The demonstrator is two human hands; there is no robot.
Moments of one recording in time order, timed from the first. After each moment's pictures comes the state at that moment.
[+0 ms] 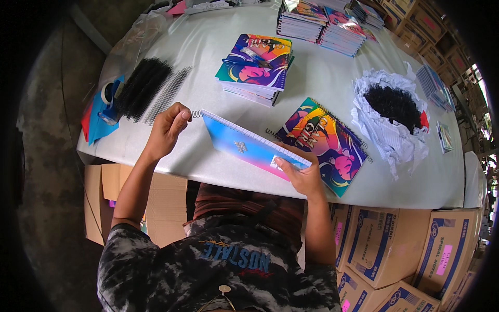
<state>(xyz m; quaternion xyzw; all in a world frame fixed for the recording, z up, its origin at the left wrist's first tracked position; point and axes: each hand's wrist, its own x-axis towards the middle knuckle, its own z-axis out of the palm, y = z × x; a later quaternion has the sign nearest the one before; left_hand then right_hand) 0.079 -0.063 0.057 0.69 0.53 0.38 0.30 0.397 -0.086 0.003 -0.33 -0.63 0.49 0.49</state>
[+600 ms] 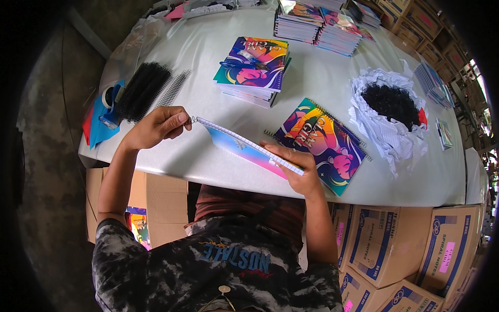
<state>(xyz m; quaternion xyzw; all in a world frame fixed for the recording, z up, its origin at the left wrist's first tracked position) 0.069 -0.054 0.114 0.68 0.50 0.19 0.50 0.396 -0.076 0.003 -0.21 -0.70 0.46 0.50</state>
